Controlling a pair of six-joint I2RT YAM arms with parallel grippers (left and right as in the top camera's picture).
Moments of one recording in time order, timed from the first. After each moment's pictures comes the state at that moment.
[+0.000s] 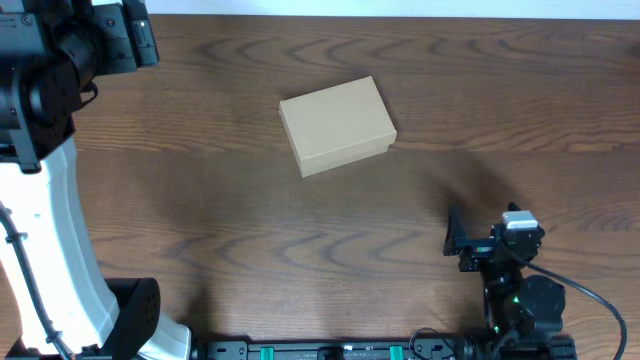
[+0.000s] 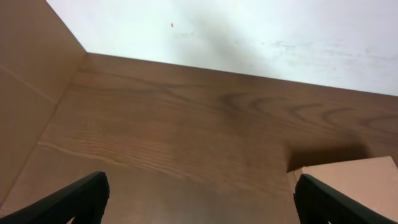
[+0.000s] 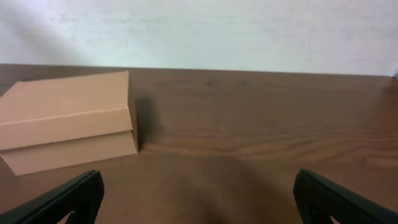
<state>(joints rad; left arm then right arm) -0.02 1.74 2.58 -1.53 -0.16 -0.09 0.00 0.04 0.21 -0.34 -0.06 0.01</state>
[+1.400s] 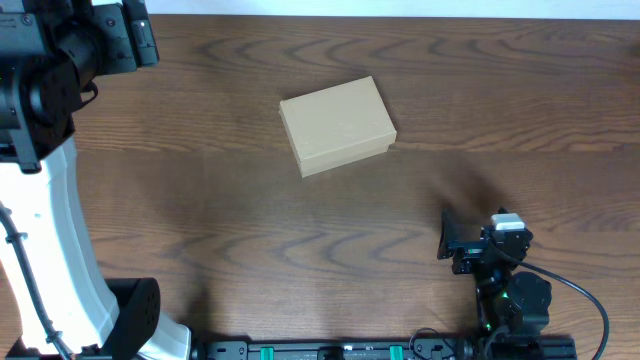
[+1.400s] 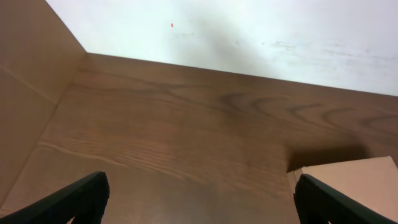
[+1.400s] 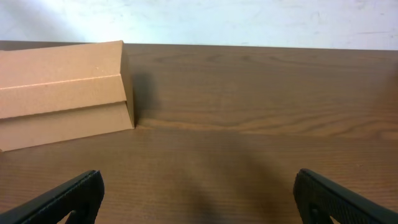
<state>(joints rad) -0.02 1.74 2.58 -1.53 -0.16 -0.09 0.00 0.01 0.11 -0.34 -0.06 0.01</state>
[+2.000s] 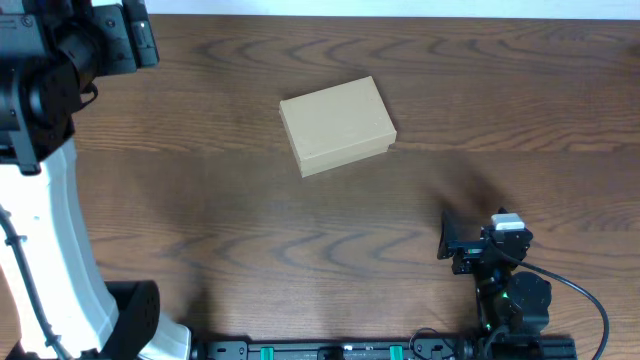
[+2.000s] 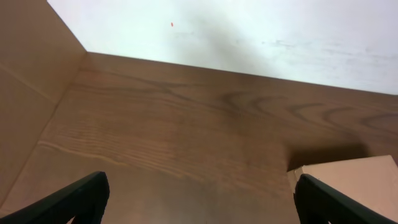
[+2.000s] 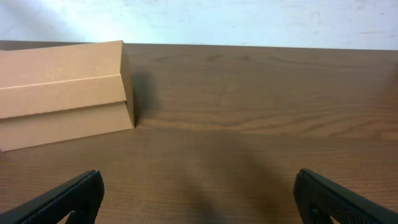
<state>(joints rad) -0.02 1.71 2.55 -1.52 -0.16 -0.09 0.00 0.01 0.11 -0.34 -0.06 0.01</state>
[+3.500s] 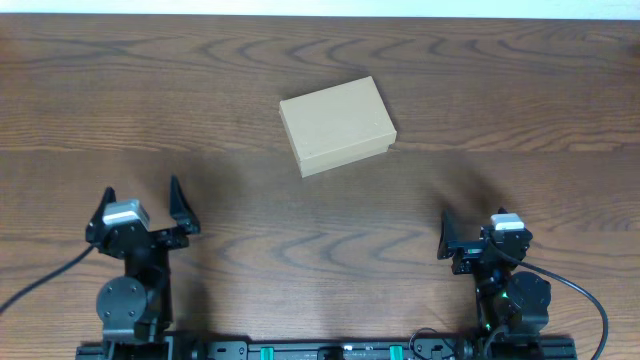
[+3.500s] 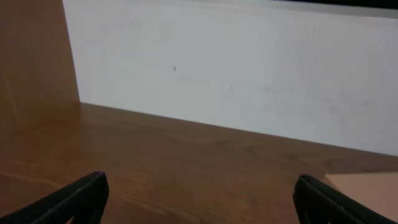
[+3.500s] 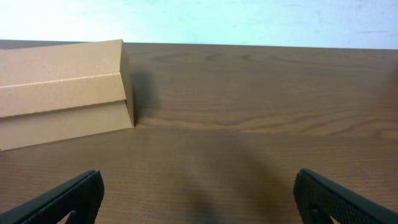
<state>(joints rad) -0.02 0.18 0.23 -0.04 -0.17 -0.10 0.00 0.01 0.11 -0.34 -0.06 0.01</state>
